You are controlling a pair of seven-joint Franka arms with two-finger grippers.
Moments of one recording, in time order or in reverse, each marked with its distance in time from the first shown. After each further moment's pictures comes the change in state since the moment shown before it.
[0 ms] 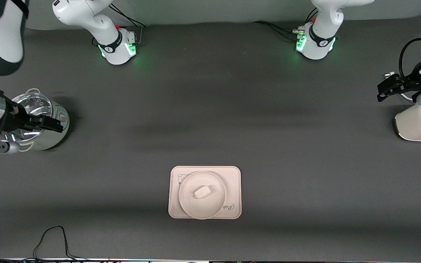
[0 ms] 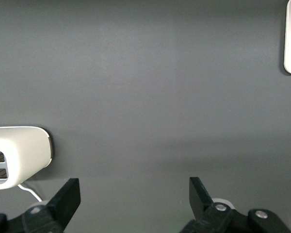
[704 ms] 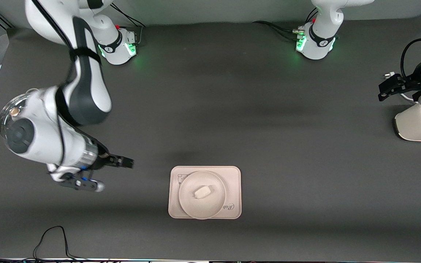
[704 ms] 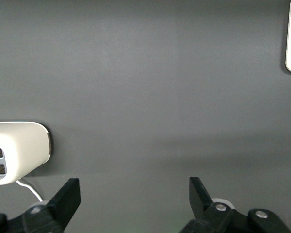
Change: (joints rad) left arm 0.002 0.000 0.010 -0.003 -0.007 -0.009 -0.002; right arm 0.000 0.264 0.151 0.071 0.191 0.254 0.202
